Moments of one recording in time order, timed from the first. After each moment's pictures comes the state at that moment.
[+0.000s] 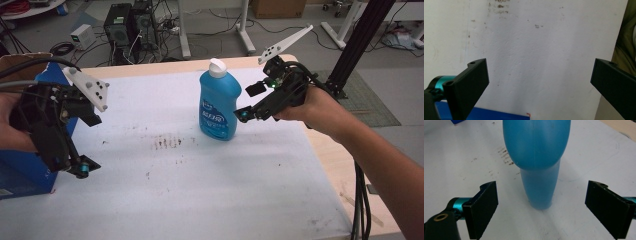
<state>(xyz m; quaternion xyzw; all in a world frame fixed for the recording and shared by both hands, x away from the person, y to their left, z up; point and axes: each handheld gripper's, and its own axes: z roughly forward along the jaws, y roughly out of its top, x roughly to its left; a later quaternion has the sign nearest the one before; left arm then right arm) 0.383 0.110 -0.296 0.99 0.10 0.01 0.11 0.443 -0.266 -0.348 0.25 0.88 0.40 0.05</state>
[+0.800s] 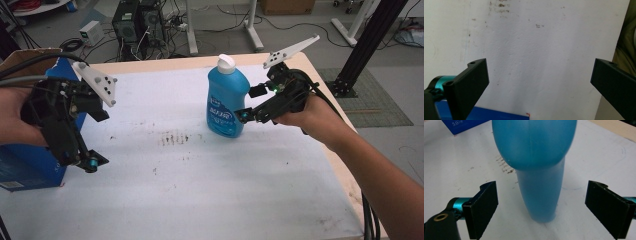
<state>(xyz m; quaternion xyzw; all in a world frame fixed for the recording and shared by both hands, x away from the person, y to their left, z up) 0.382 0.112 -0.297 0.99 0.11 0.01 0.12 0.445 -0.259 -0.373 0.25 0.86 0.44 0.05</state>
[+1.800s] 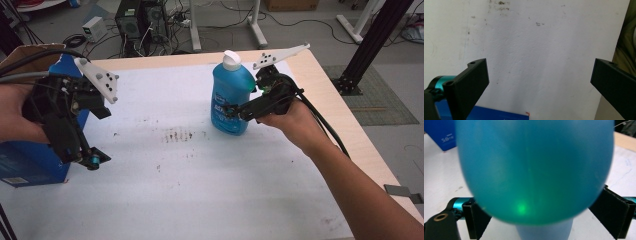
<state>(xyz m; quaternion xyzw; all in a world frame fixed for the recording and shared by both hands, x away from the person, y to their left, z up) 0.383 0.116 -0.299 0.99 0.11 0.01 0.12 0.452 -0.231 -0.395 0.27 0.83 0.49 0.09</state>
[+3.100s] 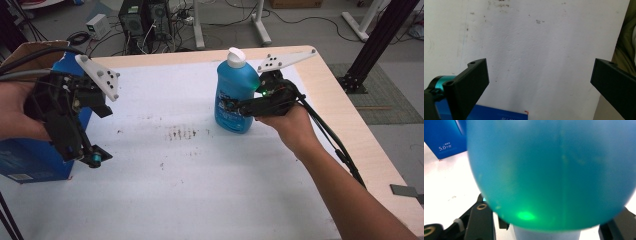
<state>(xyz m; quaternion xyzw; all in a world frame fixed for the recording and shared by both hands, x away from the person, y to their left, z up) 0.384 0.120 -0.300 0.99 0.12 0.01 0.12 0.447 -0.226 -0.406 0.26 0.80 0.52 0.12</state>
